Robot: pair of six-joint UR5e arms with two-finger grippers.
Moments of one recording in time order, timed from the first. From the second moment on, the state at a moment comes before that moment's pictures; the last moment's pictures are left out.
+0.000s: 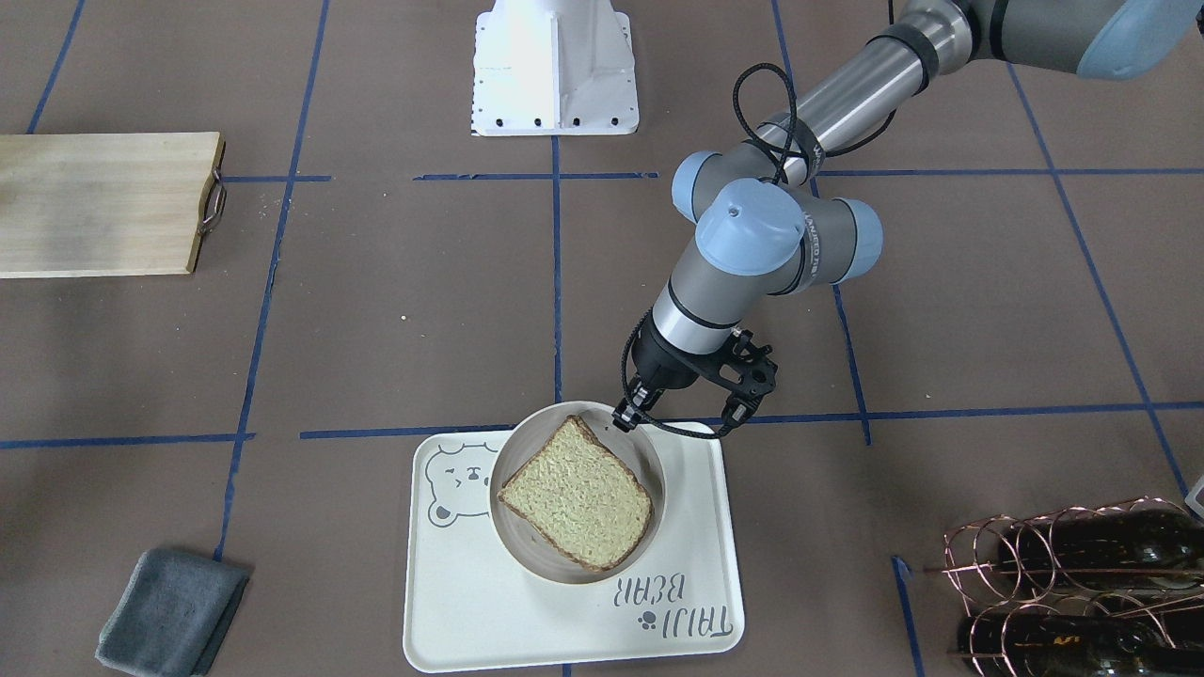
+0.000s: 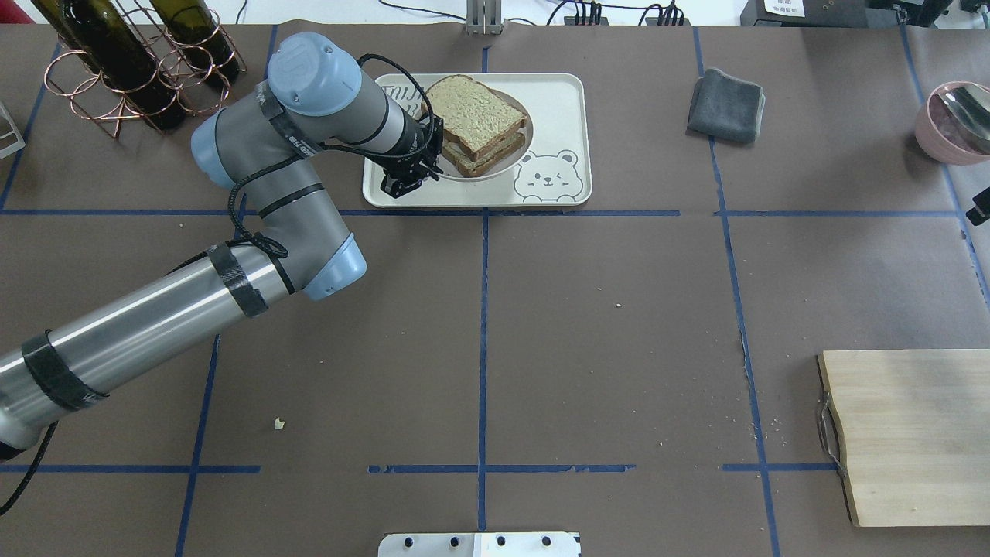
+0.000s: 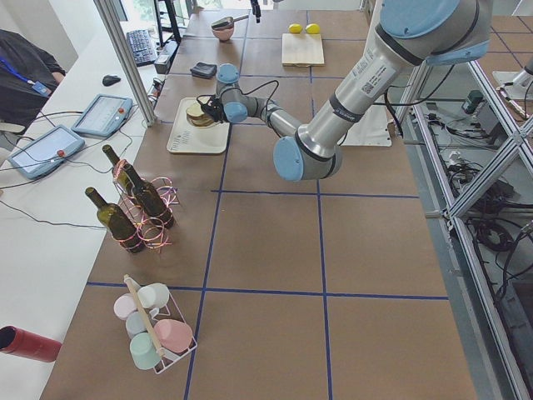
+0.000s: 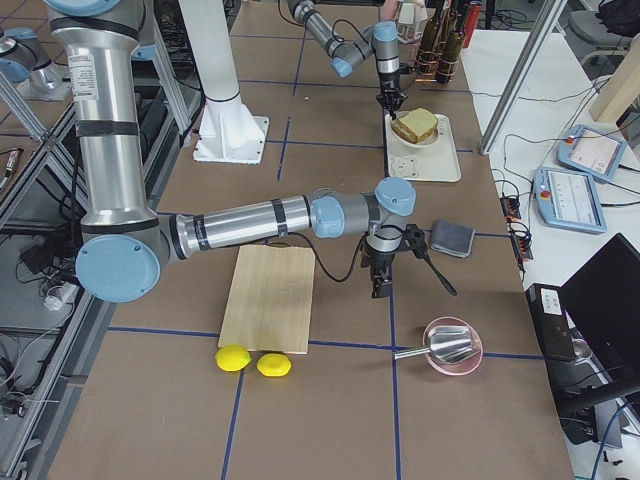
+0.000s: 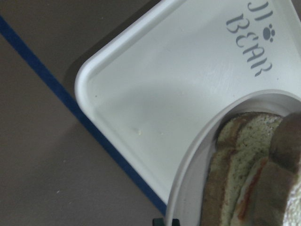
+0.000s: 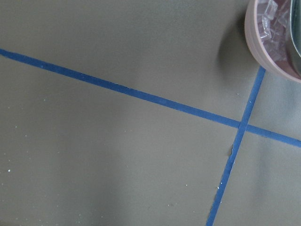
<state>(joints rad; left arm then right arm) -0.73 -2.42 -1.18 -2.18 -1.96 -2.16 1.33 -1.50 1.72 -1.64 2.25 -0.01</state>
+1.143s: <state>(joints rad) -0.69 -2.42 -1.08 -2.33 -1.88 -2.11 1.34 -1.50 1.72 -1.64 2.25 -0.01</state>
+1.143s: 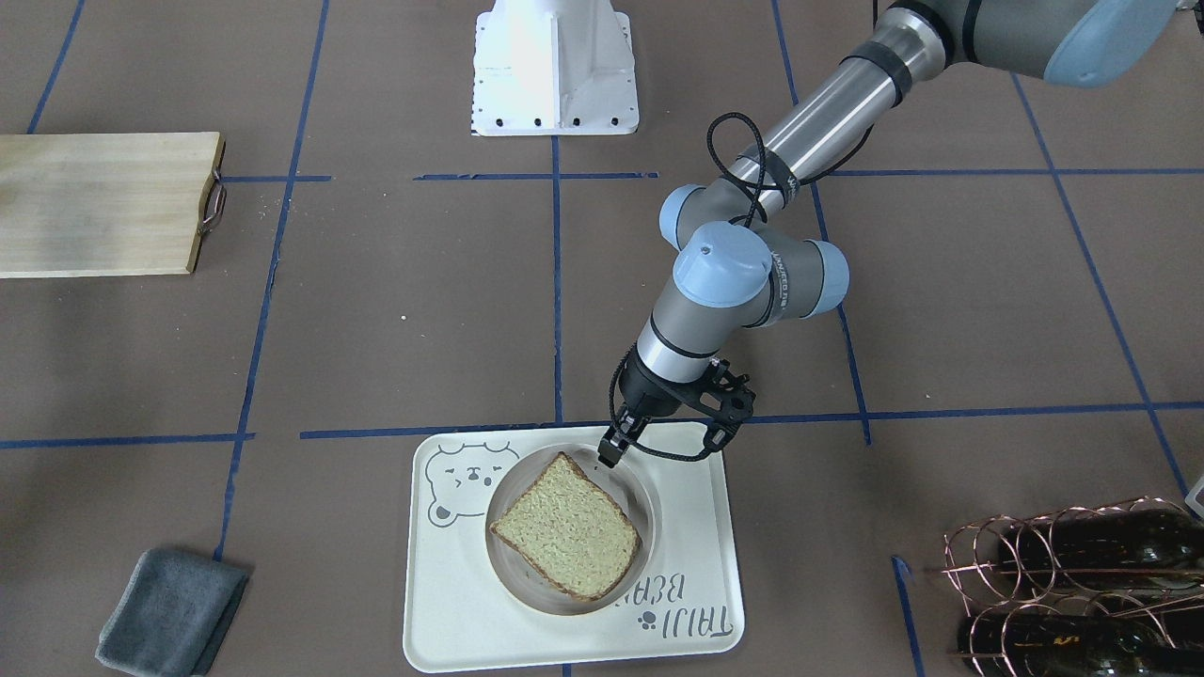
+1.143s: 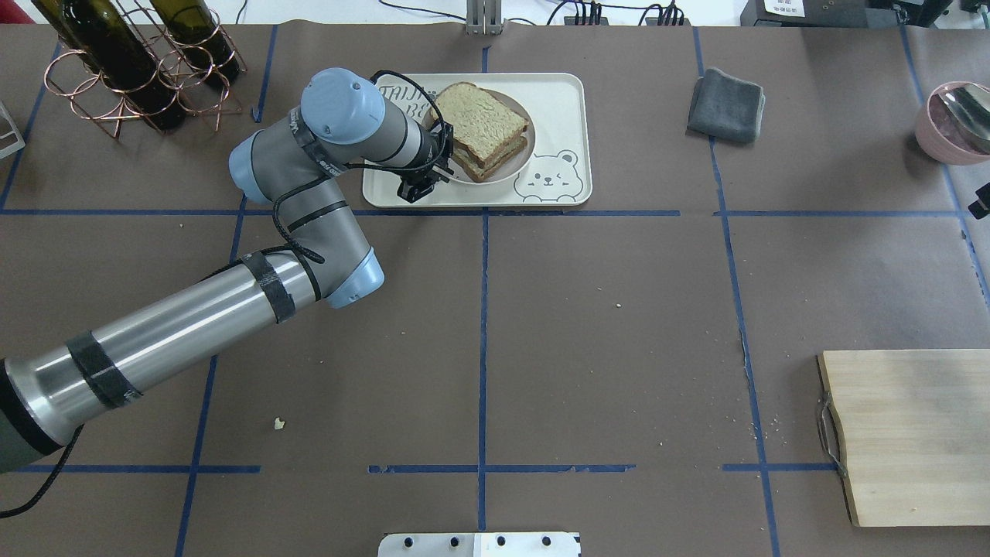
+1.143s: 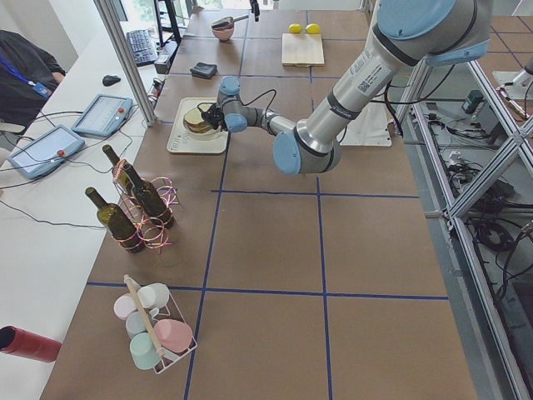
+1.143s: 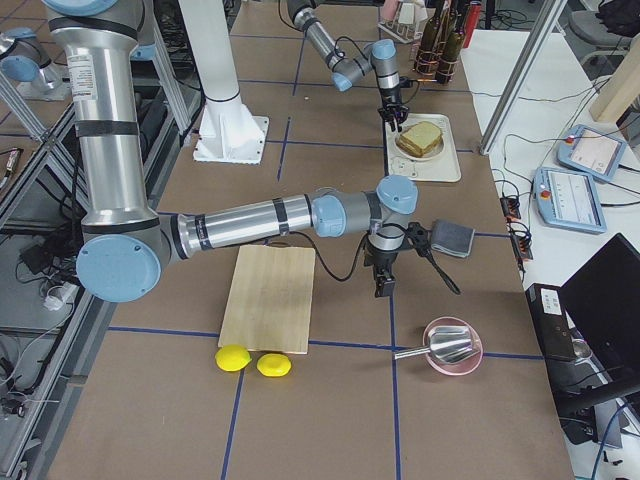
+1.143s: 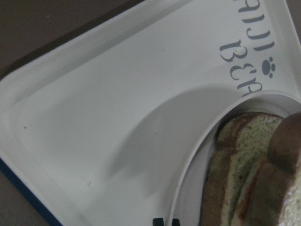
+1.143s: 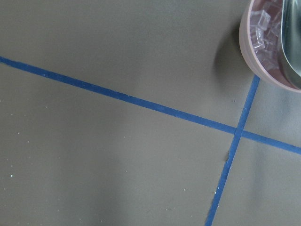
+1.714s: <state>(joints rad) -0.71 -2.15 -1.56 -2.09 -1.95 -1.82 1.37 -1.53 1.73 -1.64 2.25 -0.01</state>
